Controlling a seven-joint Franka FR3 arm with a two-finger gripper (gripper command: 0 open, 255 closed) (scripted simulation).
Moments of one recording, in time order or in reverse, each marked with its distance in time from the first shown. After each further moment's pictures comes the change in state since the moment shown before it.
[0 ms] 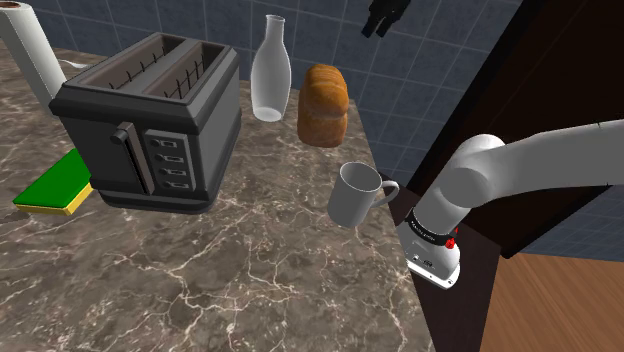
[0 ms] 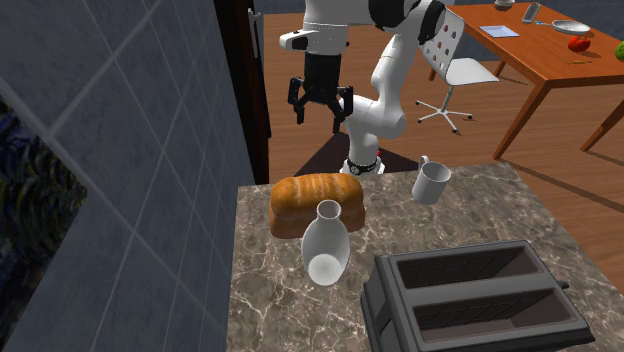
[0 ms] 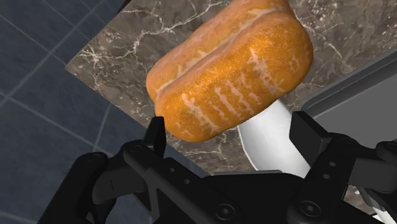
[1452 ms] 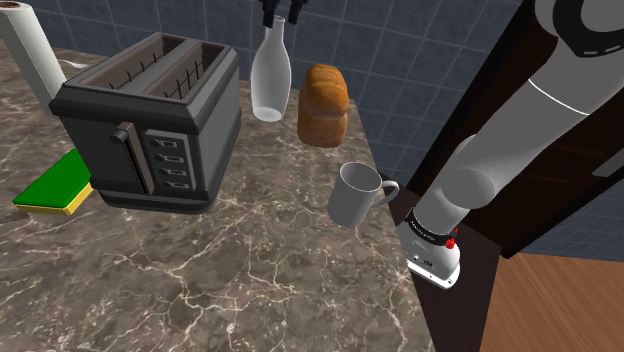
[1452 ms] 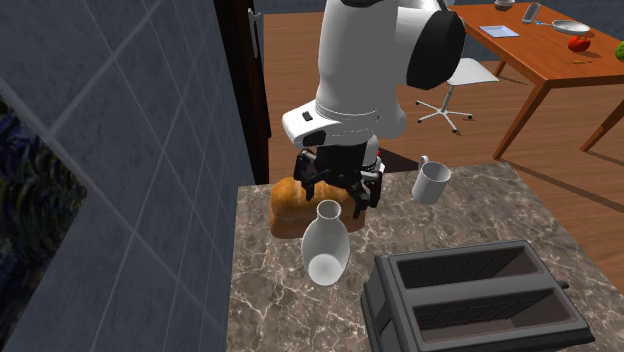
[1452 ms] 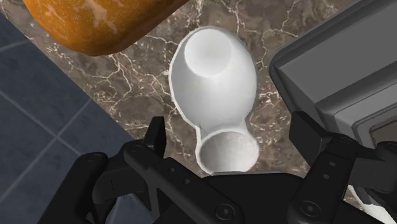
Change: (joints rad) arm 0.056 0.667 0.254 0.553 -0.073 -0.034 0.243
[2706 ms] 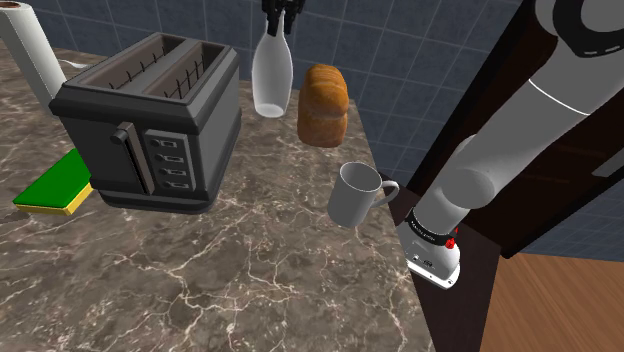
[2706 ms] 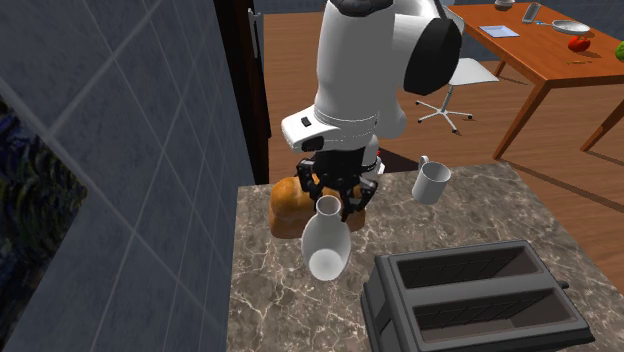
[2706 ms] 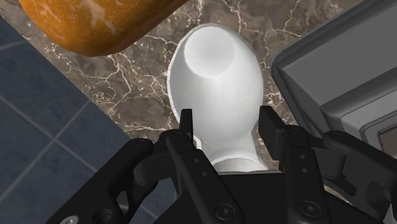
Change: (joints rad) arm -0.001 -0.001 -0.001 -0.022 0.000 0.021 -0.003
